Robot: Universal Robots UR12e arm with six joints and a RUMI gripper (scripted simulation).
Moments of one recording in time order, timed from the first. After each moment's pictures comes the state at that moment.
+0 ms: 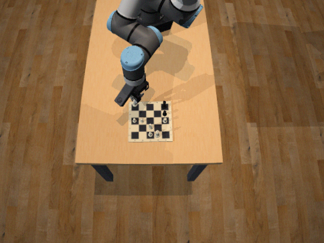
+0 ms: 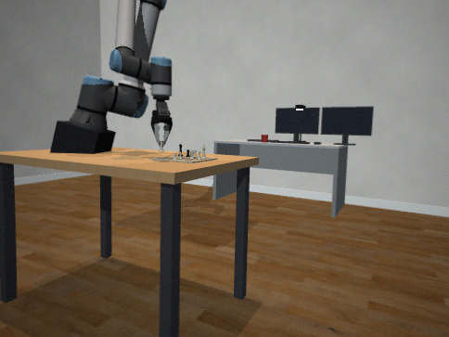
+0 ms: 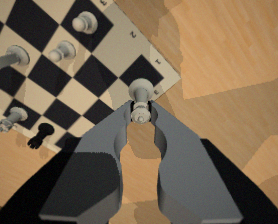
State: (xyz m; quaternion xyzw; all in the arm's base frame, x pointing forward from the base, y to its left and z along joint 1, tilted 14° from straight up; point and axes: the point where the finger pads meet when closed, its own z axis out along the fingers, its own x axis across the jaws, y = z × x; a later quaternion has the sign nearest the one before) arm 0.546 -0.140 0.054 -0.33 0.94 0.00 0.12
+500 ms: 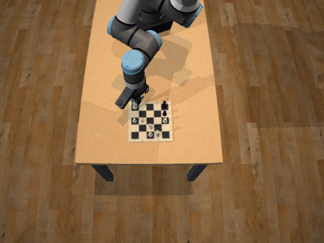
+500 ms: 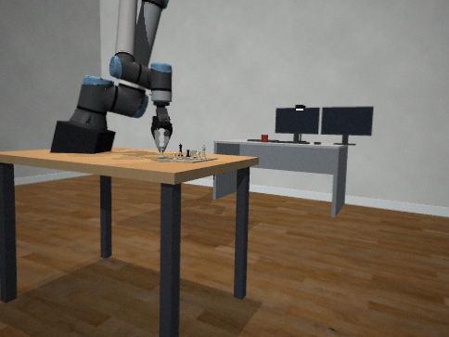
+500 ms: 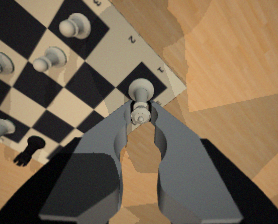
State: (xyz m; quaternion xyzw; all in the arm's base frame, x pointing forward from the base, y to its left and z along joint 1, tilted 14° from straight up) arm 0.553 -0.139 0.029 -0.33 0.94 0.00 0.12
